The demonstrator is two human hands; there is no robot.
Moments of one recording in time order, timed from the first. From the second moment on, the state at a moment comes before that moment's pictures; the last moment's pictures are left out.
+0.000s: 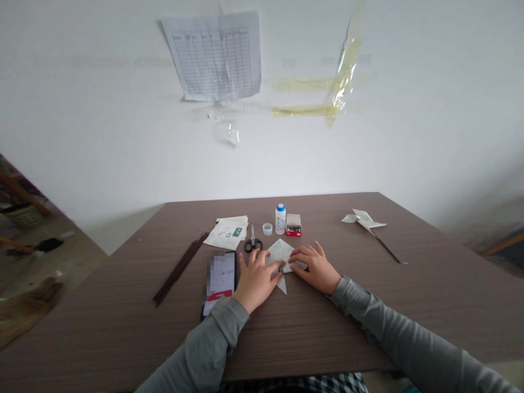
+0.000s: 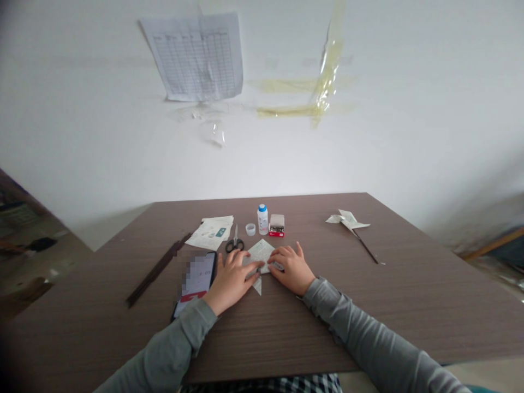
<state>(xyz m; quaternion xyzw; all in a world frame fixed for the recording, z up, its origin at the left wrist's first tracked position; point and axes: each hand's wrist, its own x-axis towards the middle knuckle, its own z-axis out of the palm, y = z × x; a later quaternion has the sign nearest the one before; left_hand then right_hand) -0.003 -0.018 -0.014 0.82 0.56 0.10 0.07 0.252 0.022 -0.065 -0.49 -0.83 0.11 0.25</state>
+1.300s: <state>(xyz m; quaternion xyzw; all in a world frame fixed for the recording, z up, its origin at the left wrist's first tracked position) -0.004 -0.015 -0.017 0.81 0.57 0.13 0.05 0.253 0.026 -0.073 -0.48 -0.83 0.11 0.26</state>
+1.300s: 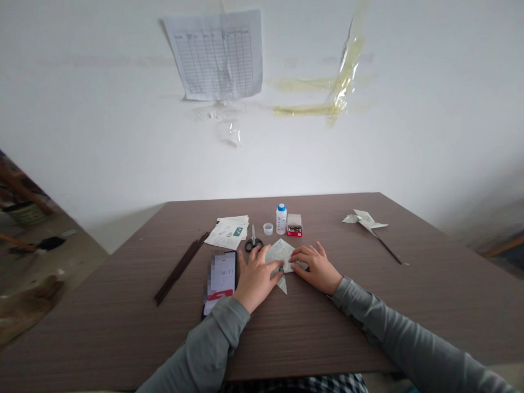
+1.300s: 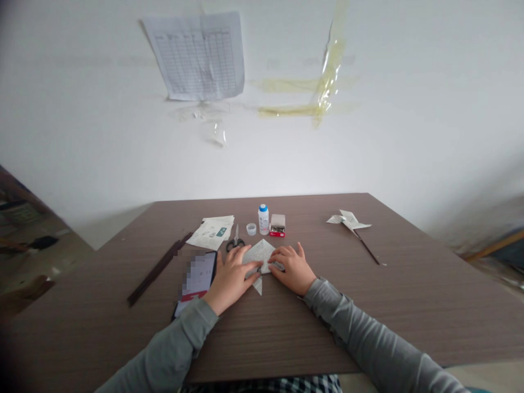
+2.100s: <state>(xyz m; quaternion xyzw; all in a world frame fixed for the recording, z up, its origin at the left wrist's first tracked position) -0.002 -0.016 -0.018 0.79 0.59 0.14 0.05 0.250 0.023 -0.064 -0.49 -0.83 0.11 0.25</state>
